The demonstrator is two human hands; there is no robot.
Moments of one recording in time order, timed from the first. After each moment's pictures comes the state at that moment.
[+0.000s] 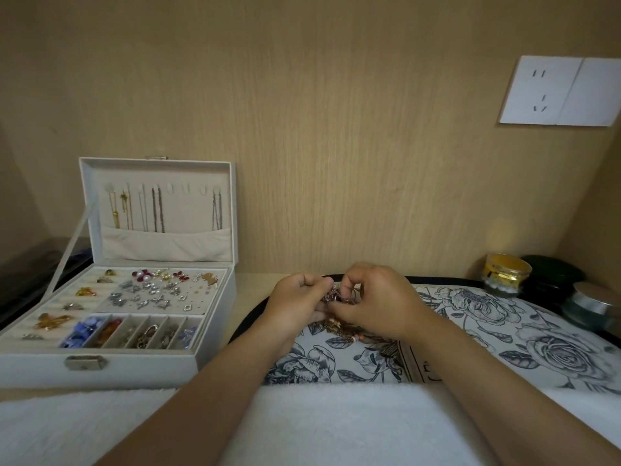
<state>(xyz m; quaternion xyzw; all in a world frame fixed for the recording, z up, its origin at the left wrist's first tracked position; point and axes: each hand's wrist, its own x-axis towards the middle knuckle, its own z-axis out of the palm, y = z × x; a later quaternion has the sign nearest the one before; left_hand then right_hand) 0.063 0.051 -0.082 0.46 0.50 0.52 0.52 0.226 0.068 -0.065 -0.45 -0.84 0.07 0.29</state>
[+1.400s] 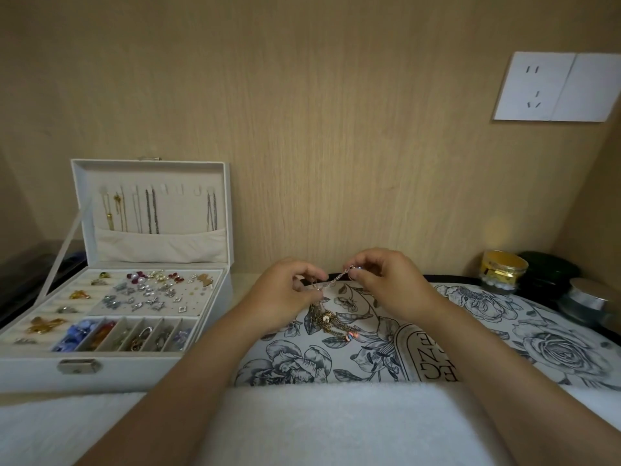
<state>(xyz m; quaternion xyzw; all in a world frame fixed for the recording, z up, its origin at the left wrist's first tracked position) 0.035 0.058 -0.069 0.70 0.54 0.39 0.27 0.244 0.083 -0.056 -0.48 -0.76 0.25 0.37</state>
